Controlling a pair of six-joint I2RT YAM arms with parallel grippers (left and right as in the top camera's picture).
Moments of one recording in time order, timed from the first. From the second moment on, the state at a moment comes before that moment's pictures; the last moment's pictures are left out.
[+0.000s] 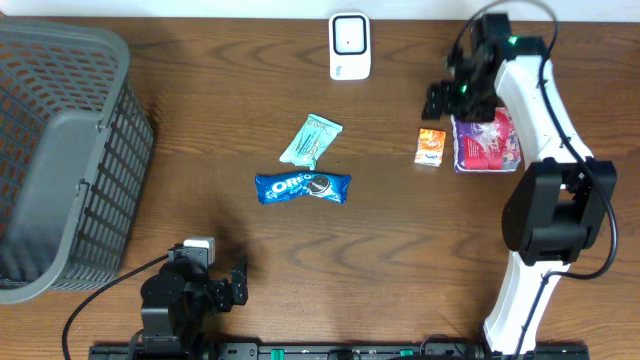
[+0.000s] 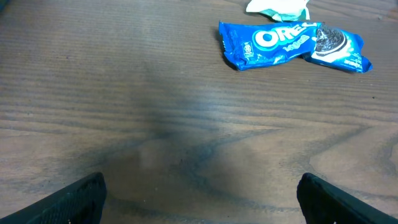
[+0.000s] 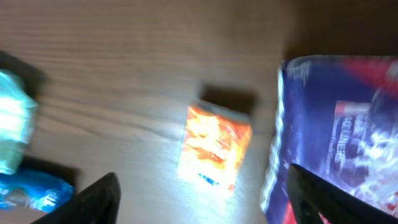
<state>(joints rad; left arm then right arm) -0.03 0.01 0.19 -0.85 0.19 -0.08 0.05 2.16 1.97 -1.19 -0.21 0.06</state>
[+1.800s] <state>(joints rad) -0.03 0.01 0.19 -0.85 0.19 -0.08 0.33 2.18 1.44 0.31 -1.25 1.90</state>
